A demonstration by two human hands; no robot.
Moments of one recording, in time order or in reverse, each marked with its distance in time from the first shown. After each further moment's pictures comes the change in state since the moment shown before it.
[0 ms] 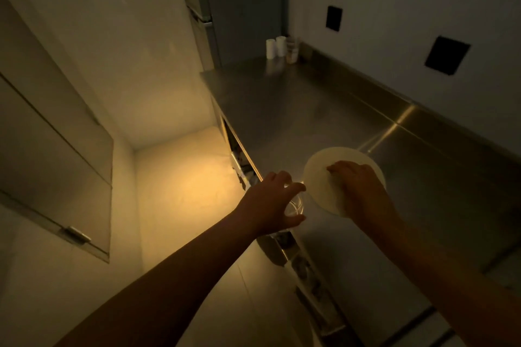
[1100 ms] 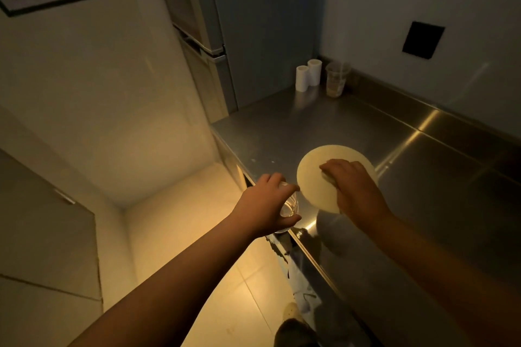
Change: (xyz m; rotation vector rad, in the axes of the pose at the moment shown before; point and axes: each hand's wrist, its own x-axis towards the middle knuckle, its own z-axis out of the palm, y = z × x) left_hand 0.281 -0.445 -0.055 0.076 -0.087 0.086; right_hand 0.501 -0.116 0.107 0.033 0.104 0.082
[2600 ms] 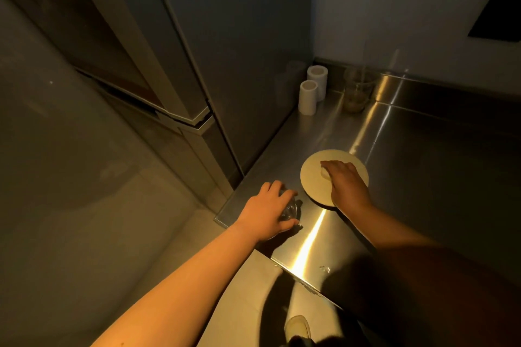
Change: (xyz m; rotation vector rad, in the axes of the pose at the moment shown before) left_hand 0.287 -0.334 0.064 -0.020 -0.227 0.369; right_hand 0.365 0.012 0.183 0.045 0.075 0.583
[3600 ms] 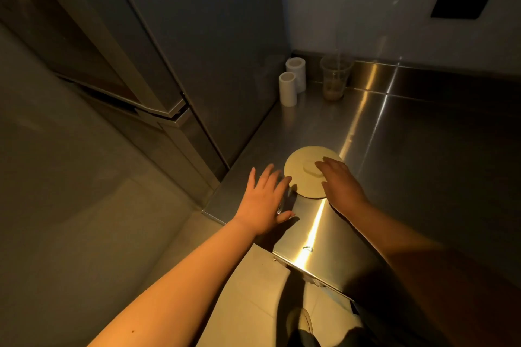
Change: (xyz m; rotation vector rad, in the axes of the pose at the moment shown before) left_hand 0.001 0.033 0.016 0.271 0.024 0.040; right_hand -0.031 0.042 0.017 0.011 0.001 -0.049
